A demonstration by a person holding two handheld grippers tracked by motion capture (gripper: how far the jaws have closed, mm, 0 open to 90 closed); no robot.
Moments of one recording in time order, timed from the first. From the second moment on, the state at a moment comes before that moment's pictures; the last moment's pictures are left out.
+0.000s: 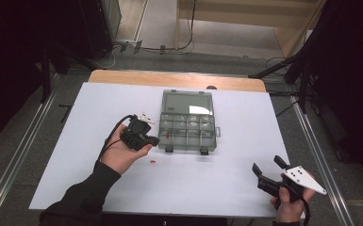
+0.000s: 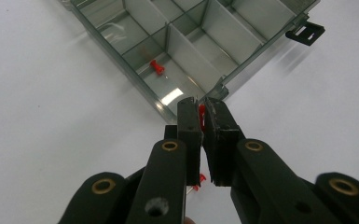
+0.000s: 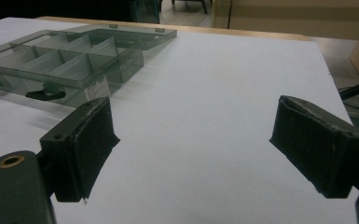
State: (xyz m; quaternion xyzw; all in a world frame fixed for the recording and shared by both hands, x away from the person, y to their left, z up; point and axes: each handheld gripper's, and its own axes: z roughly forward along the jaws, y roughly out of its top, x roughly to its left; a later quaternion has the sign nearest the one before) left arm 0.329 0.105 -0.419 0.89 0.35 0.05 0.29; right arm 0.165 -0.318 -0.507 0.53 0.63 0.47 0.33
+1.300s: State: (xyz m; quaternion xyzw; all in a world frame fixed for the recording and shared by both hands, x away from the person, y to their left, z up) left arm 0.368 0.078 -0.444 0.89 0.35 0.04 0.28; right arm 0.164 -0.319 -0.509 0.53 0.63 0.47 0.33
